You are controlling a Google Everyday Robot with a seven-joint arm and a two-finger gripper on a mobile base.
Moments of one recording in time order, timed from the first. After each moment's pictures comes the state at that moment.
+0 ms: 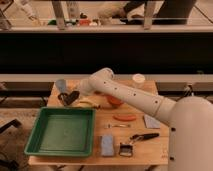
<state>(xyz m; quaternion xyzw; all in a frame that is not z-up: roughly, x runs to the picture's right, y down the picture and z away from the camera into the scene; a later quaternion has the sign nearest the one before) -0.161 0.012 0.833 -0.01 -0.35 -0.30 0.89</state>
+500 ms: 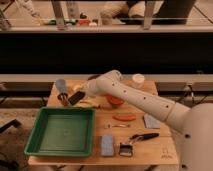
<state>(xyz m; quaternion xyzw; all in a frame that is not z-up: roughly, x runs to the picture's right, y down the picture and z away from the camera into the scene) -0.140 0.018 0.823 0.00 -0.36 -0.29 0.88</state>
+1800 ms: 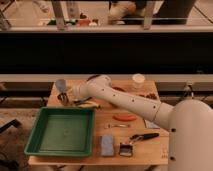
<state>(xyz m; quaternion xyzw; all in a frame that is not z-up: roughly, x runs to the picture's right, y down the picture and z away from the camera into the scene) -0.205 0.027 0.831 0.02 -0.40 -0.27 0.88</state>
